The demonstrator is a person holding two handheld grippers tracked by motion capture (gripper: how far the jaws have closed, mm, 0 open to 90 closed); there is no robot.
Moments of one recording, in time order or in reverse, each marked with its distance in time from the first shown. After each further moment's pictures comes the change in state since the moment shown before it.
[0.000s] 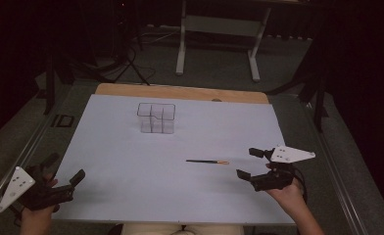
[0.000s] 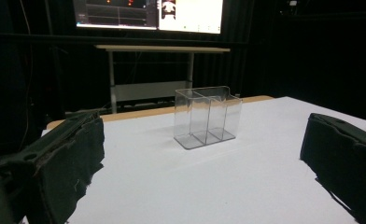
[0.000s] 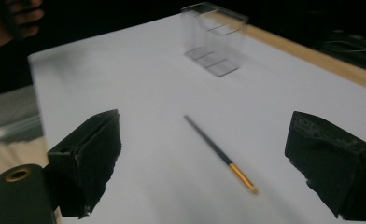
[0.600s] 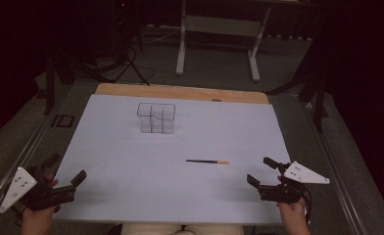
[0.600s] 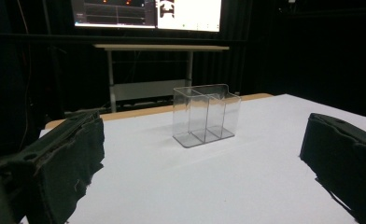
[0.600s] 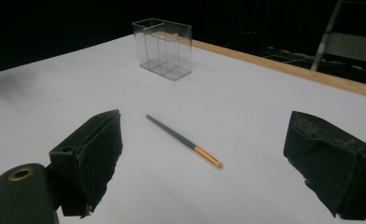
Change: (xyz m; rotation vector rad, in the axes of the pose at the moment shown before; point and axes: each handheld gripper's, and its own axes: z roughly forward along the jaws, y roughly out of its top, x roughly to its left) left arm -0.002 -0.001 0.001 0.005 -0.003 0.008; right arm 0.013 -0.046 -0.024 -0.127 -0.215 0.074
